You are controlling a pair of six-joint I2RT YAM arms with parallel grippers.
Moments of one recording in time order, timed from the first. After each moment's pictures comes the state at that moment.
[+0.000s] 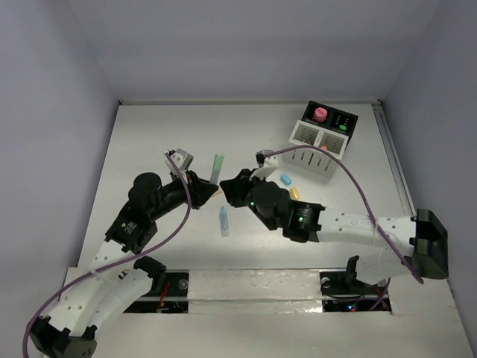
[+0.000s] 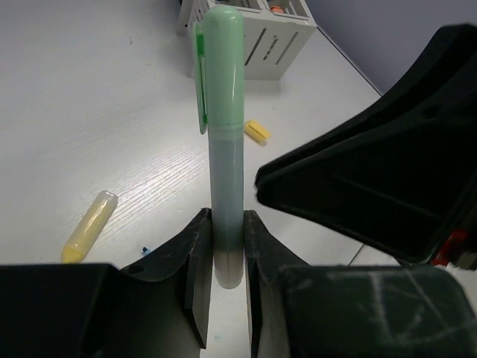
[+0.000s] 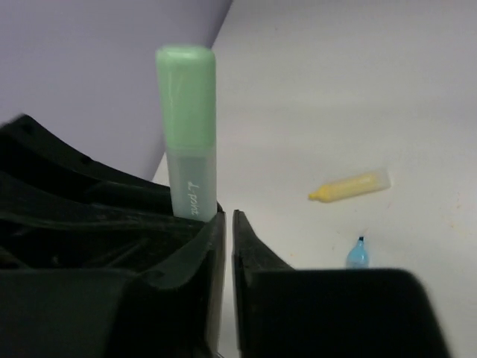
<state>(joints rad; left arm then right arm) -0.50 0.65 0.67 -0.21 0.35 -0.32 1.24 1.37 1.01 0.16 0.64 0.76</state>
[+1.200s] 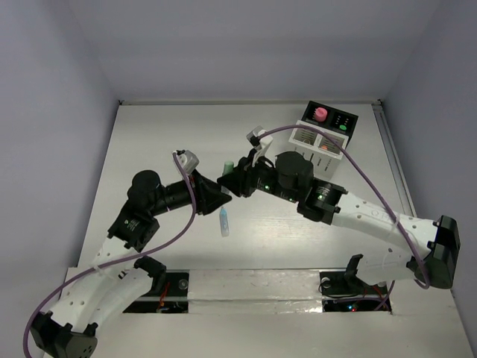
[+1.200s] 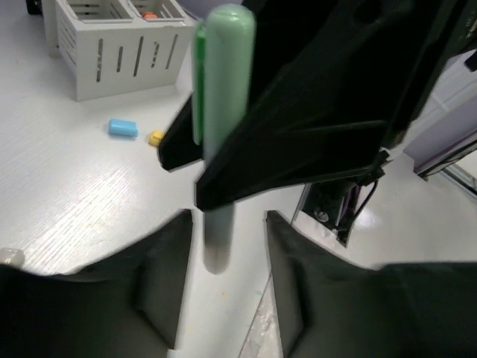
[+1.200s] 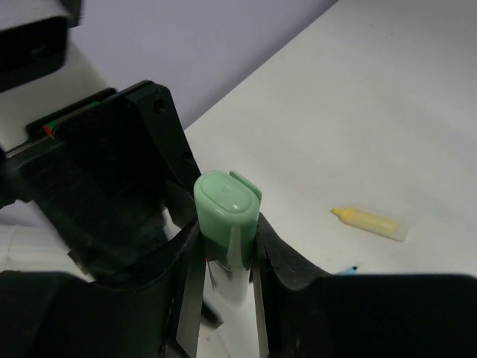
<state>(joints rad) -0.49 0.69 0.67 -0.07 0.68 -0.37 1.03 1.28 1.13 0.06 -0.02 0.41</state>
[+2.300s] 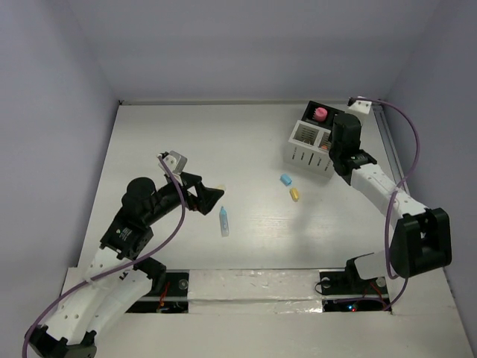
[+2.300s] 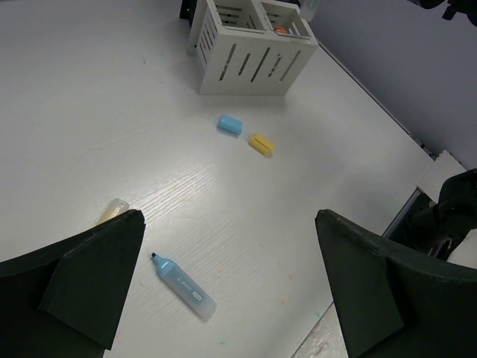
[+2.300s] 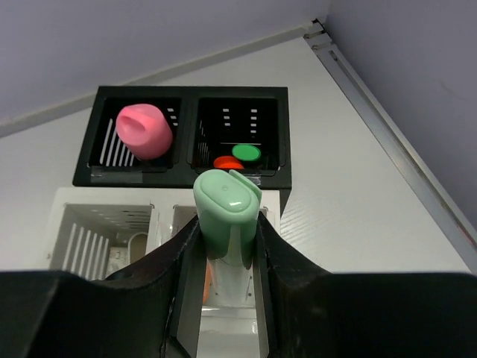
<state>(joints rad) -0.50 0.59 0.67 -0.22 0.32 -0.31 0.25 1.38 1.02 0.09 0.64 0.22</state>
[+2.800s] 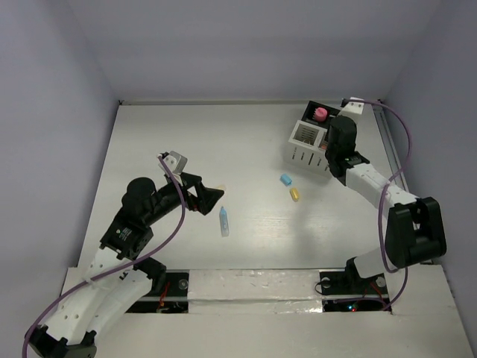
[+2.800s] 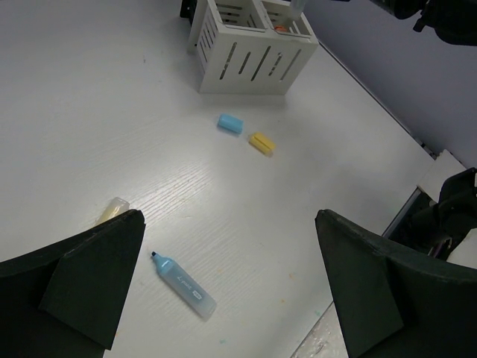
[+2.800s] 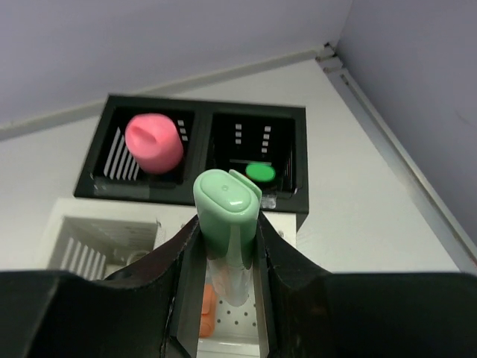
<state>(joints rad) -0.50 0.59 0.67 -0.23 0.32 -0.31 0.25 1.46 0.98 0.29 0.63 0.12</state>
